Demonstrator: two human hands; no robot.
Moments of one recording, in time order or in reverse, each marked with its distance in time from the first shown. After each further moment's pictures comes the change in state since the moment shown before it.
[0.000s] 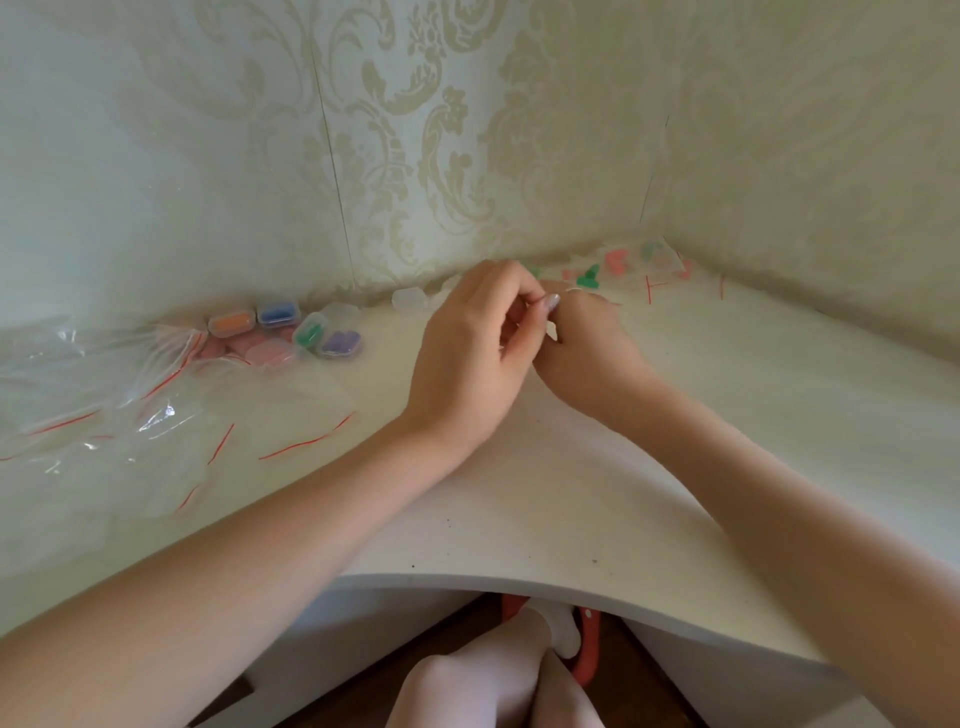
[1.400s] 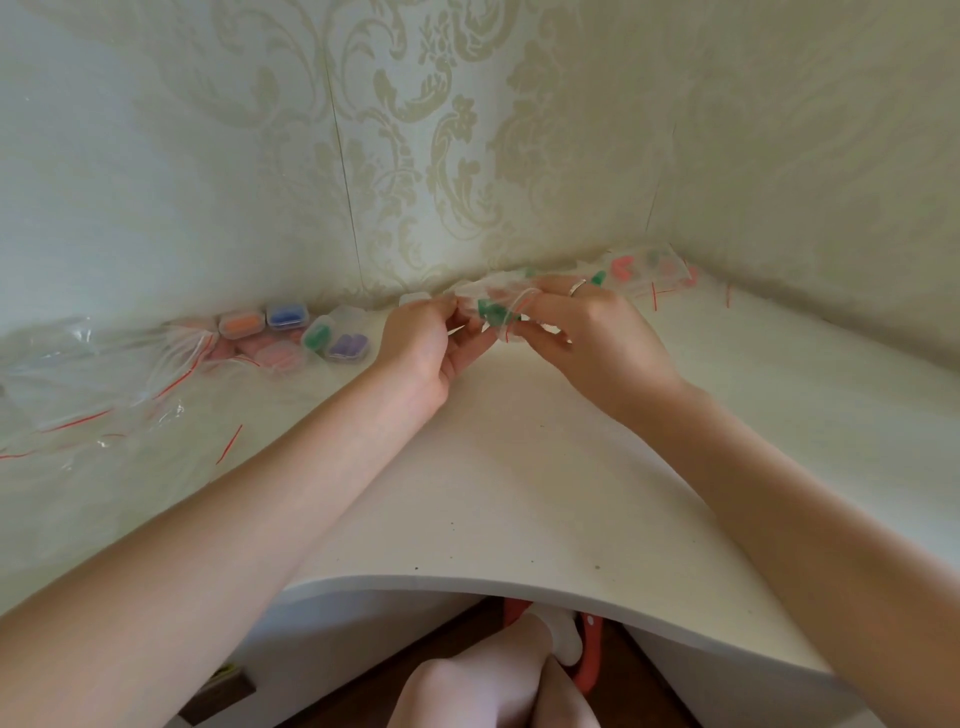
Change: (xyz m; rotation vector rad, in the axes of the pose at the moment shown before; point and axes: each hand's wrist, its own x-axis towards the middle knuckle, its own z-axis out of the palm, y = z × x) left_hand 0.027 -0.029 -0.006 -0.938 0.190 -1.335; right_hand 0.011 0.025 0.000 -0.102 0.125 -0.400
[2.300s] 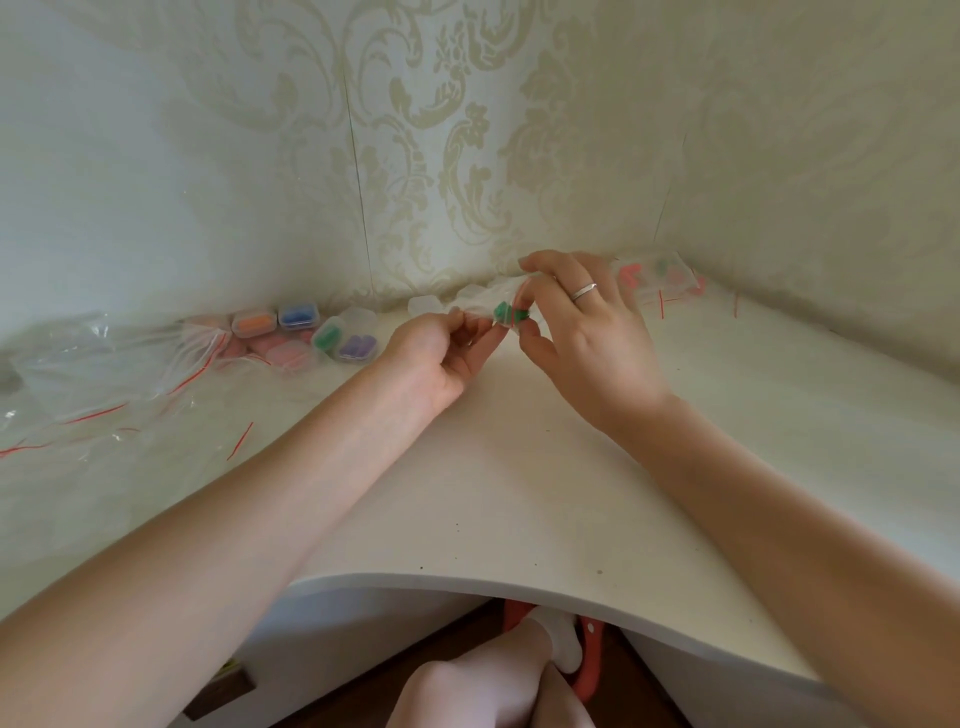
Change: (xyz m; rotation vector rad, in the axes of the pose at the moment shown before) left_hand -0.002 0.006 0.000 -0.238 0.037 -0.185; right_hand 0.005 -0.001 0.018 -0.386 0.315 -0.146
